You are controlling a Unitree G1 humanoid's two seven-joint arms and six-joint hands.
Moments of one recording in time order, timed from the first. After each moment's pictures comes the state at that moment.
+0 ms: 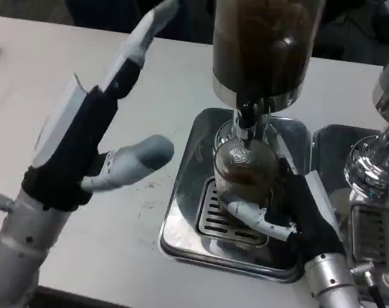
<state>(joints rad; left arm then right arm) -0.11 0.34 0.06 0.19 0.11 -0.89 -0.22 -0.05 -0.07 0.18 0.42 -0.29 -0.40 -0.17</state>
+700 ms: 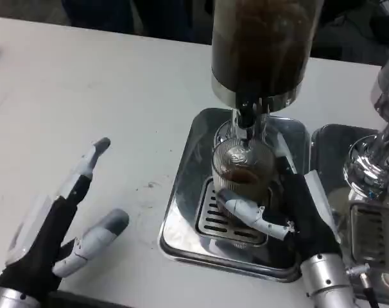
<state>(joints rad) 0.07 0.38 0.10 0.61 0.32 -0.98 0.01 -0.05 -0.05 0.18 0.45 -0.29 -0.43 -0.18</state>
